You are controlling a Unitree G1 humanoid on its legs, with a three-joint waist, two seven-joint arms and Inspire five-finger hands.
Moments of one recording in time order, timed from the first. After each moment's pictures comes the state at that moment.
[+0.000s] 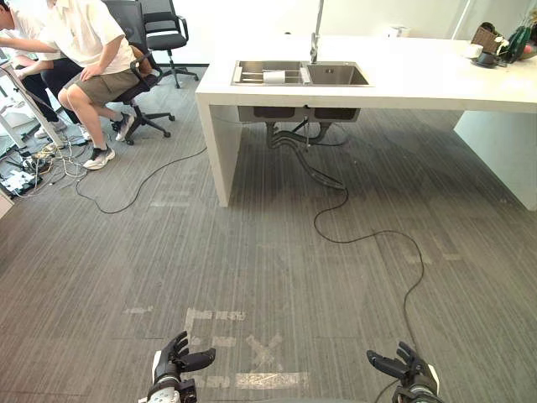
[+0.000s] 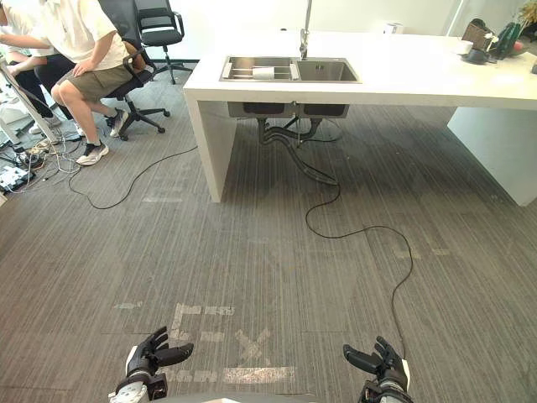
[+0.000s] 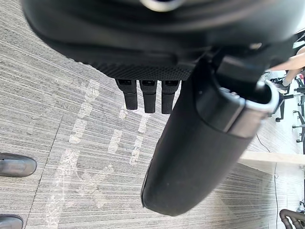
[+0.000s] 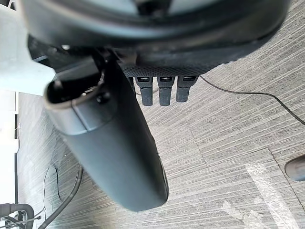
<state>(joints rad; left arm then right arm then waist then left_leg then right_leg) 0.13 0.11 0.19 0.90 -0.11 -0.14 0.11 0.20 -0.13 -0.33 0.81 0.19 -0.08 -0.06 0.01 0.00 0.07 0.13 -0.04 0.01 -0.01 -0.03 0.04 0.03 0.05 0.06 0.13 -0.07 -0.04</state>
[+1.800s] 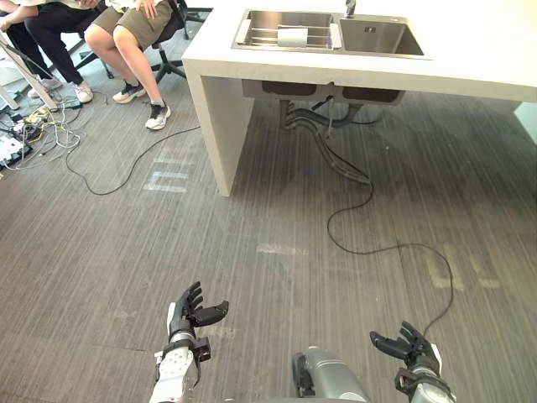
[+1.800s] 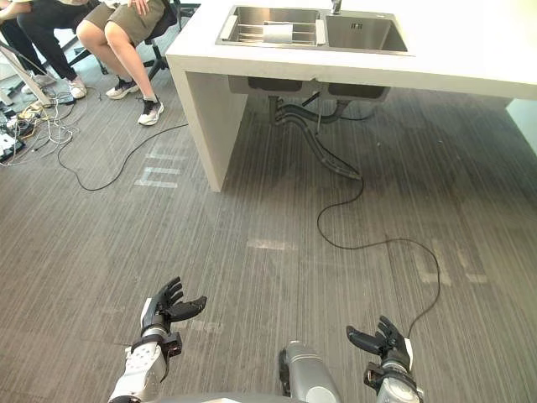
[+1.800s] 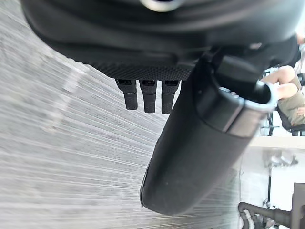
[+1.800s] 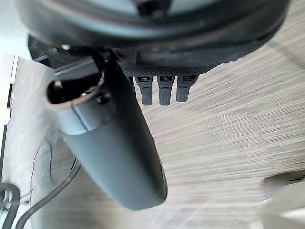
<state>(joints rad) 0.08 0.07 0.09 0.64 -0.18 -0.14 0.15 0.17 -0.15 -0.26 0.73 0.20 -0.08 -0.07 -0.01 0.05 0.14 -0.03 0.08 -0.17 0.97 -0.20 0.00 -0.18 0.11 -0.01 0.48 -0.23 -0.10</state>
